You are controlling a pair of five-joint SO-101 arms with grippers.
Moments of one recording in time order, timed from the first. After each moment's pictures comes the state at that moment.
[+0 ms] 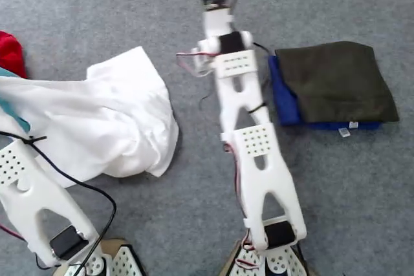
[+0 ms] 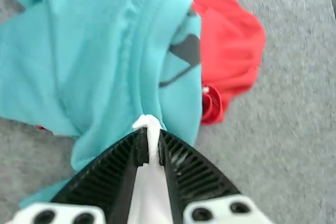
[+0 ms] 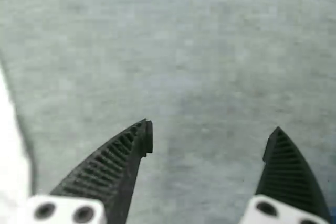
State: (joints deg) left arm -44.9 58.2 -92.4 97.0 39.0; right arm -16.0 77.2 -92.9 89.1 -1.6
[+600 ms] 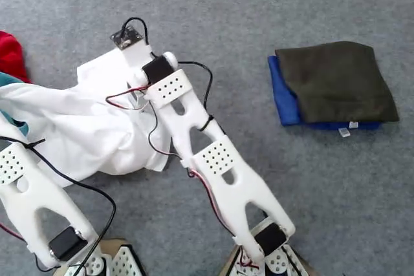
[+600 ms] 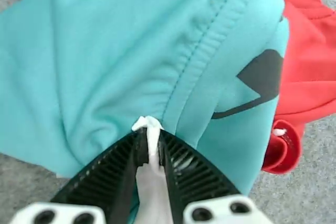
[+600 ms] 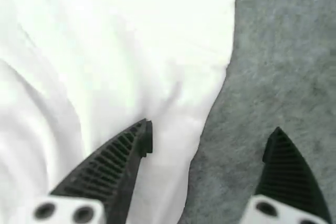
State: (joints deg) left arm -46.6 71.9 -92.5 89.9 38.8; right arm -36.2 76.9 -92.9 99.4 -1.6
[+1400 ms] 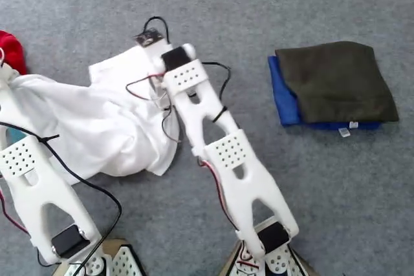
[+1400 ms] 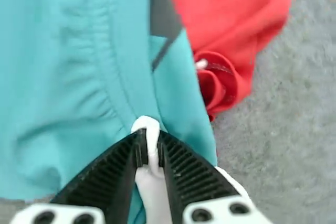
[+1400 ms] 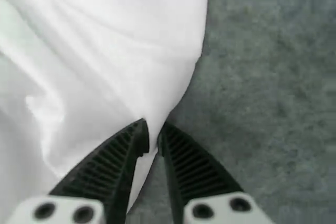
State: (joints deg) left arm -39.6 71.9 -92.5 89.8 15.3; right arm -29.0 70.2 -76.7 100.9 2.1
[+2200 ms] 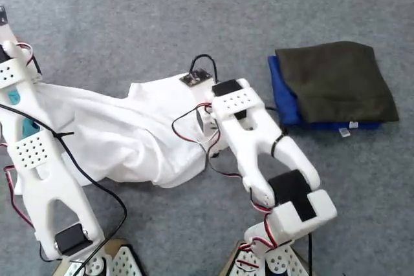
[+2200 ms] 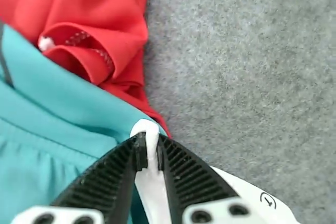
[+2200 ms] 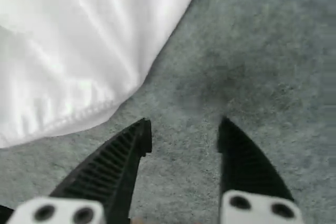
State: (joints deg) left arm -33.1 71.9 -92.5 94.3 -4.5; right arm -21.5 4.8 23.5 76.0 9.5
